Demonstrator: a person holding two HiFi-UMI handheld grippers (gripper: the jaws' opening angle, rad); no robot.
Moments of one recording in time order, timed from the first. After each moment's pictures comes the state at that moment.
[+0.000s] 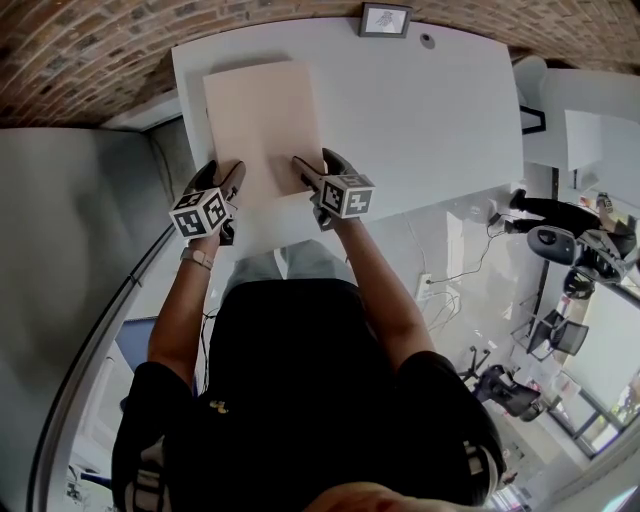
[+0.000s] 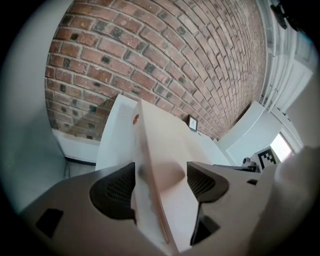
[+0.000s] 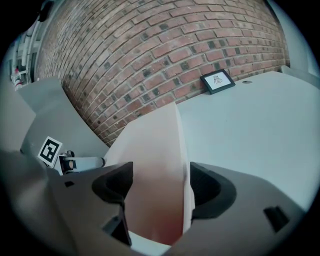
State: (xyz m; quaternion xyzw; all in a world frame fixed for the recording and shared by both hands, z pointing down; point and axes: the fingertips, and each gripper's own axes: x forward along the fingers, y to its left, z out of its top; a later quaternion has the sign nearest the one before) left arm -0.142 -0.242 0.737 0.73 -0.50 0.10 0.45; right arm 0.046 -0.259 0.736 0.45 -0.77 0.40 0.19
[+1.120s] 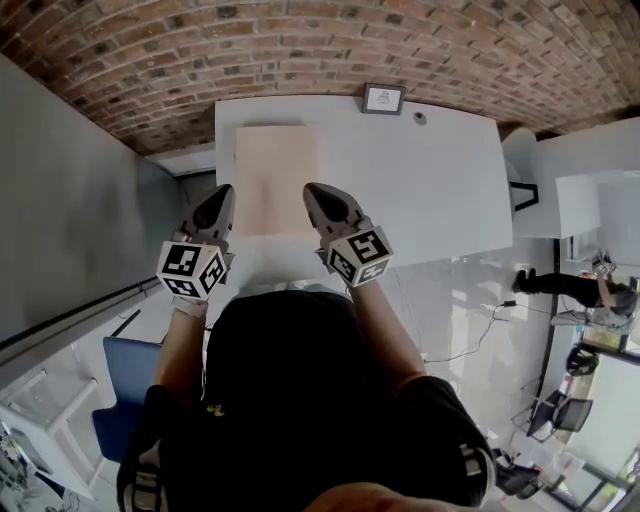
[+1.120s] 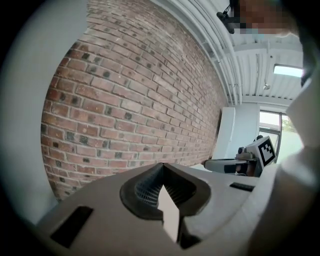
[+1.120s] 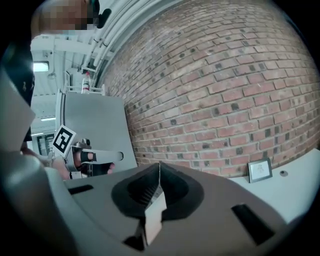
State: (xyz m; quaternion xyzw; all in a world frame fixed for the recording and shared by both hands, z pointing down) left arm -0.140 -0.215 0.441 0.82 -0.54 0.03 0.17; right arm -0.002 -0.238 0.449 0.34 -0.93 0.14 0.07
